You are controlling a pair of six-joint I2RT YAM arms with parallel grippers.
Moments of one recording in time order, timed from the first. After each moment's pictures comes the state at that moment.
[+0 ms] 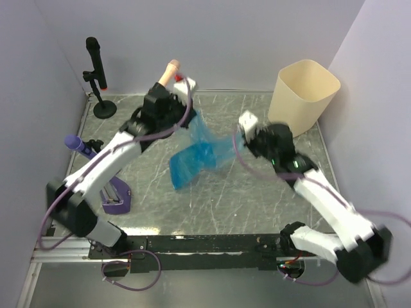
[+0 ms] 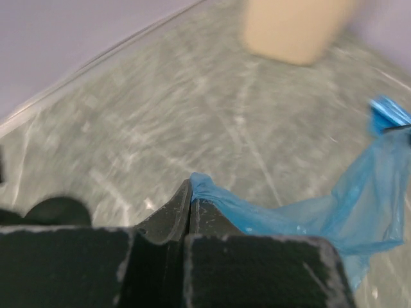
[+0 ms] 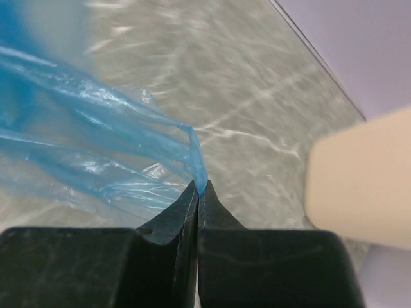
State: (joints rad) left arm -0.58 1.44 1.35 -0.18 0.20 0.03; right arm 0.50 0.97 0.90 -0.33 -0.05 -0.47
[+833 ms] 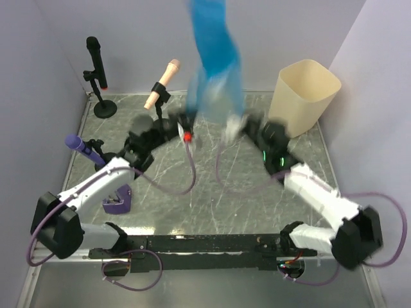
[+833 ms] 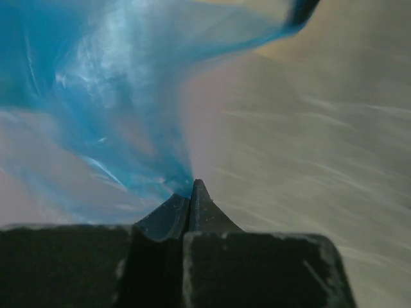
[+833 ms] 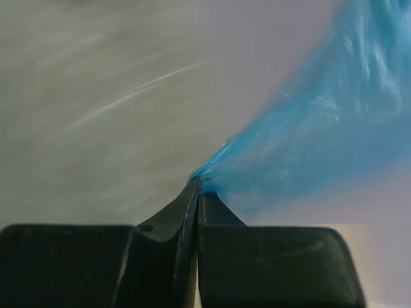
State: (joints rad) left arm -0.60 1.30 1.03 0.57 0.41 1.02; right arm 0.51 1.18 0.97 0.41 -0.06 -1.00
